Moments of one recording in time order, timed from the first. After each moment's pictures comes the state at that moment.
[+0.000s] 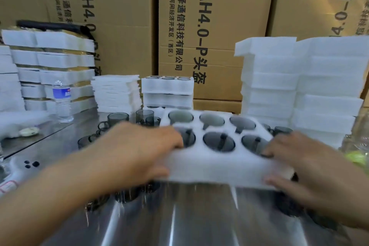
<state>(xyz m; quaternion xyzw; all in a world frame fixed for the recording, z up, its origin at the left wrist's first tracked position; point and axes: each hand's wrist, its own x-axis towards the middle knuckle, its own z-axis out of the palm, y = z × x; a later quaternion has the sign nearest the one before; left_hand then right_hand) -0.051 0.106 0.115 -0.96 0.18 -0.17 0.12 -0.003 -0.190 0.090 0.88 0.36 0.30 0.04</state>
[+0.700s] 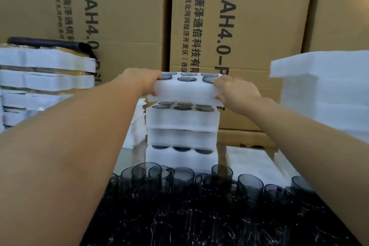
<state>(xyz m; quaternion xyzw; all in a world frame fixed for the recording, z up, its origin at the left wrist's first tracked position) 0.286 0.253 0.230 -0.97 -0.09 -0.22 0.08 0.326 0.007 0.204 0.90 0.25 0.35 0.05</state>
